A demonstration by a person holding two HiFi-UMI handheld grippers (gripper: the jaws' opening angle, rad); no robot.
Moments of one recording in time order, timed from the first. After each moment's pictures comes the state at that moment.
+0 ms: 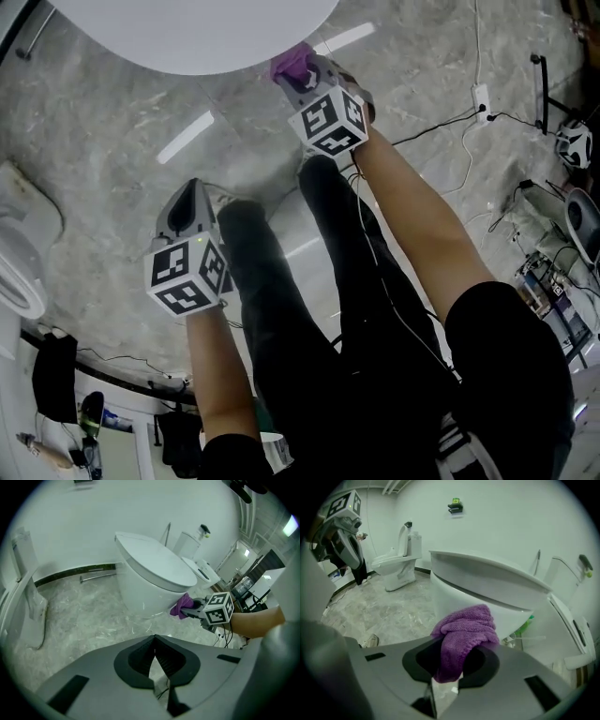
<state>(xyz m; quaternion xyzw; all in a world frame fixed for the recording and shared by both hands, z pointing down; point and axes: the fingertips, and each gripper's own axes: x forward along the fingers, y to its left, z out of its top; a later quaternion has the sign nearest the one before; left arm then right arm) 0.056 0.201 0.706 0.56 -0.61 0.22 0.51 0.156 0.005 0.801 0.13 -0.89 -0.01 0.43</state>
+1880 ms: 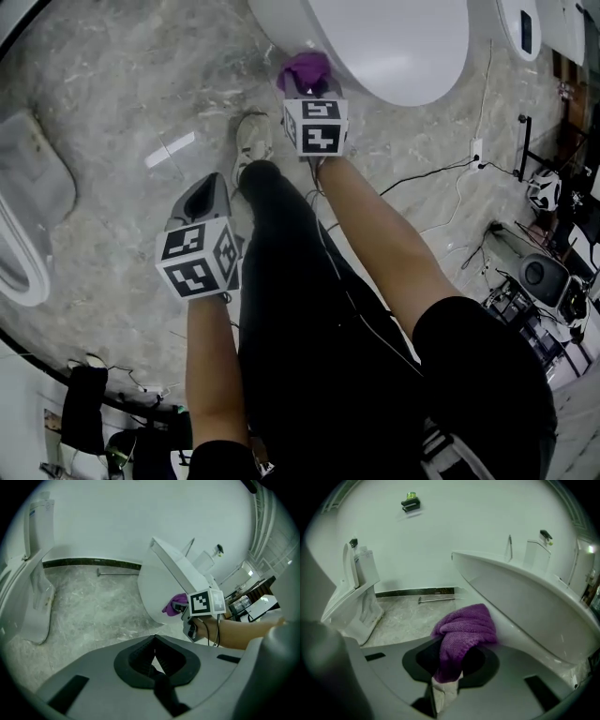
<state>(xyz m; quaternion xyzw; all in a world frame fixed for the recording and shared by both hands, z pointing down) -0.183 0.278 0.708 0.55 -0.60 0.15 0.56 -0.115 0.052 0.792 0.36 -0.84 0.16 0.38</state>
